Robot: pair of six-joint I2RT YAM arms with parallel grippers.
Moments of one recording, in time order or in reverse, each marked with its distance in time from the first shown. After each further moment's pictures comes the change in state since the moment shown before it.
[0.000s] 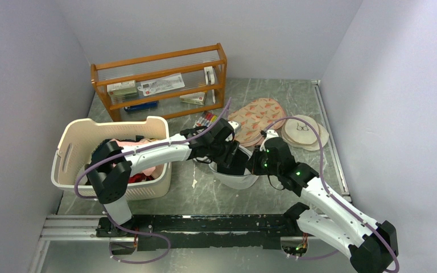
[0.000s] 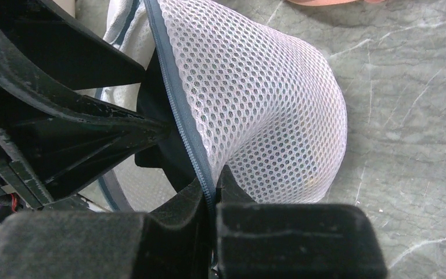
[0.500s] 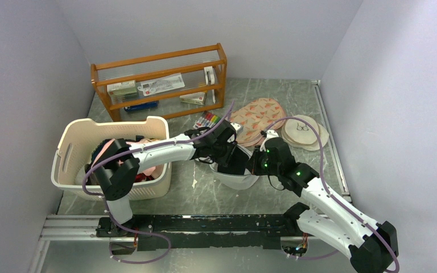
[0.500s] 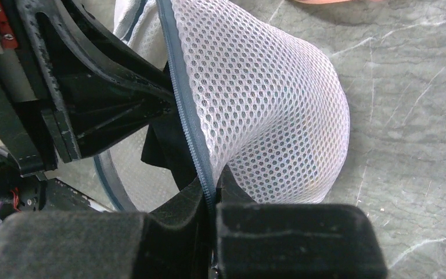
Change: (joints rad) left arm 0.002 0.057 0.003 0.039 0.028 0.005; right arm 0.000 -0.004 0.000 -0.005 -0.005 0.000
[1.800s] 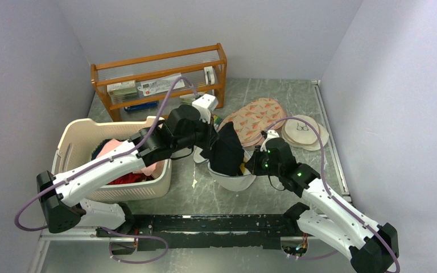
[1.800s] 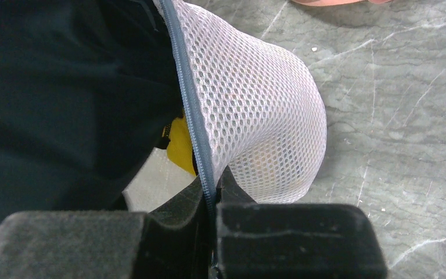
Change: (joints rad) left arm 0.000 -0.488 0.010 -0.043 -0.178 -0.015; right arm 0.000 -0.015 0.000 -0.003 -0.001 0.000
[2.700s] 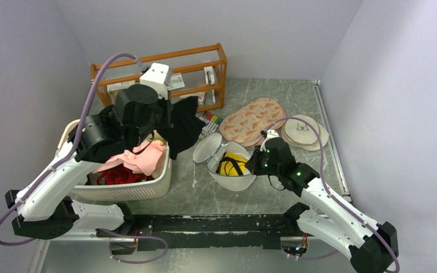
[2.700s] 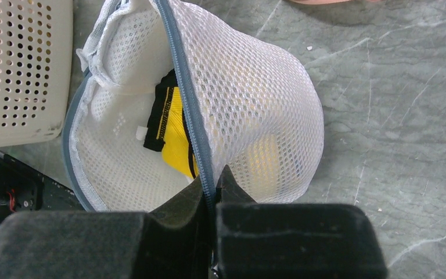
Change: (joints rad) left arm 0.001 -0.091 0.478 -0.534 -0.522 0.131; right arm 0.000 0.018 0.000 0.005 0.011 -0.002
